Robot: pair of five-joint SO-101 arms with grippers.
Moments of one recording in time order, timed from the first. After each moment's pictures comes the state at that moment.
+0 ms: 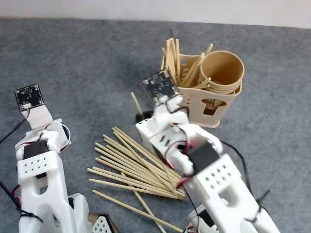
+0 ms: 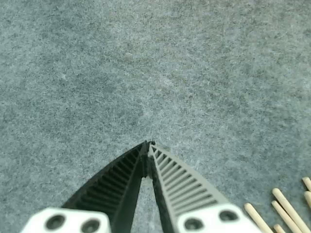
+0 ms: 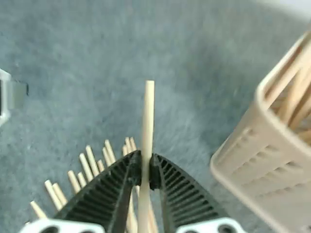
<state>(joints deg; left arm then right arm) -27.6 -43.5 64.0 40.5 6.0 -39.5 -48.9 38.4 52.6 3.3</state>
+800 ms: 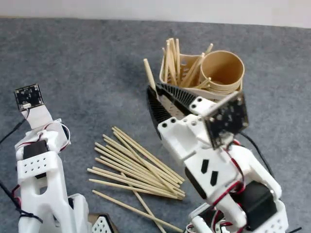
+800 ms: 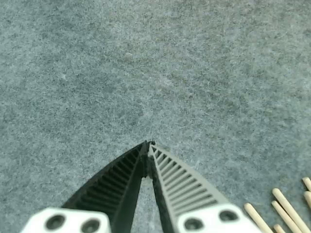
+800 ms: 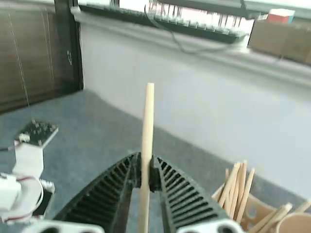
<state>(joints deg) -27.6 -43.5 64.0 40.5 6.0 -38.9 -62.7 20.7 52.4 7.3</state>
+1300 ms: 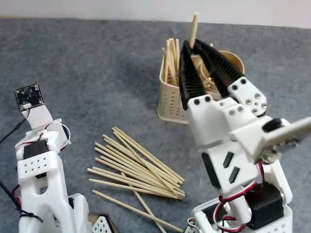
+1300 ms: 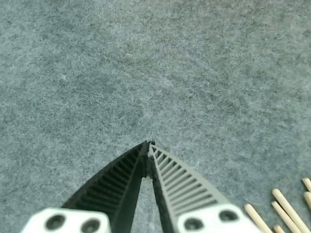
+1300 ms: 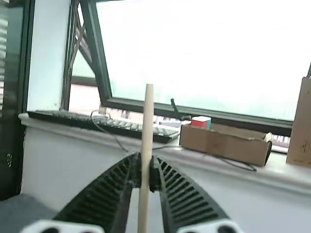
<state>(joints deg) -27.6 -43.5 64.0 40.3 6.0 -28.0 -62.8 19.4 29.8 7.4</state>
